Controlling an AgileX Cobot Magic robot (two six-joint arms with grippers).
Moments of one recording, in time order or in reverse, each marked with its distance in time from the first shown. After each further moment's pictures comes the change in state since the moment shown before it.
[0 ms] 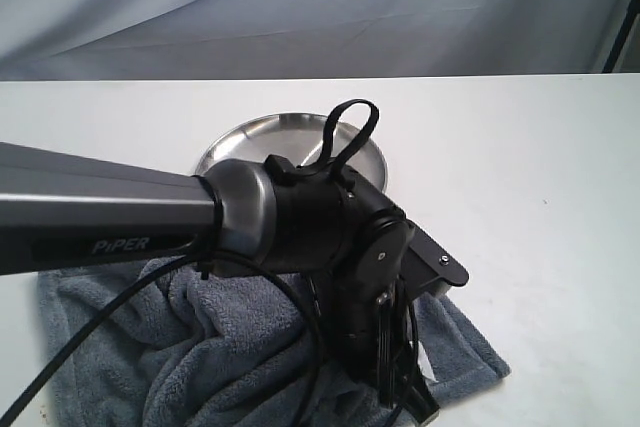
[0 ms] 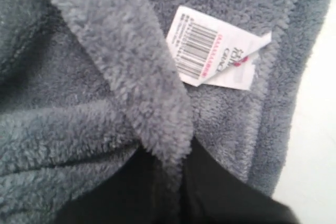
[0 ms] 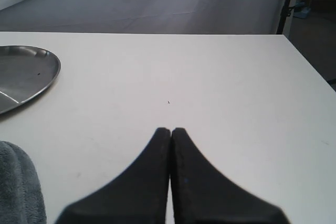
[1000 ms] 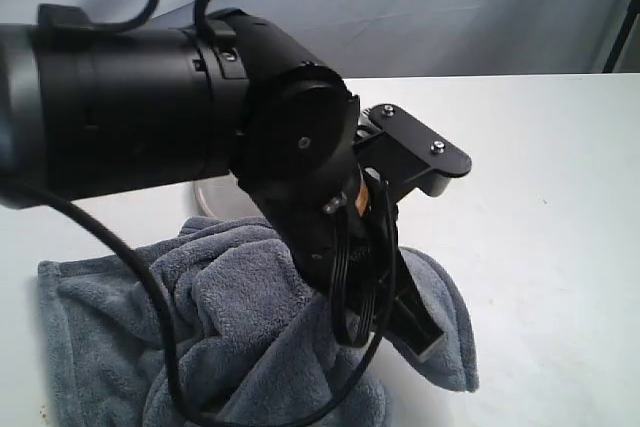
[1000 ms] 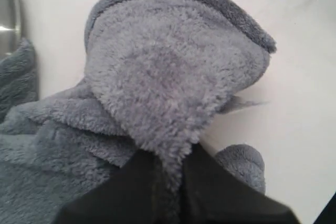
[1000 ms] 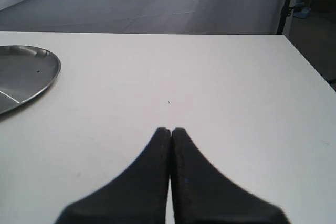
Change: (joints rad) left arm 0.000 -0.309 0.000 0.054 0.101 -0.058; right arm 0.000 0.000 0.000 0.000 0.000 0.000
